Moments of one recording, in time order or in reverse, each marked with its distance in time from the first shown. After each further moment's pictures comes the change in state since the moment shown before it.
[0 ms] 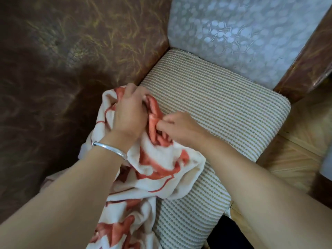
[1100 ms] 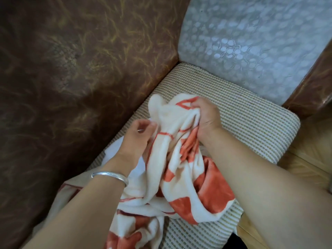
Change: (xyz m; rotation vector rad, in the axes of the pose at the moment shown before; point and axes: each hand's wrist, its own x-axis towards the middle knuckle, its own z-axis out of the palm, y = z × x) left_hand -0.020 -0.032 0.008 -0.811 -0.229 -0.652; right_hand 0.064 0.007 -0.008 1.125 0.515 0.158
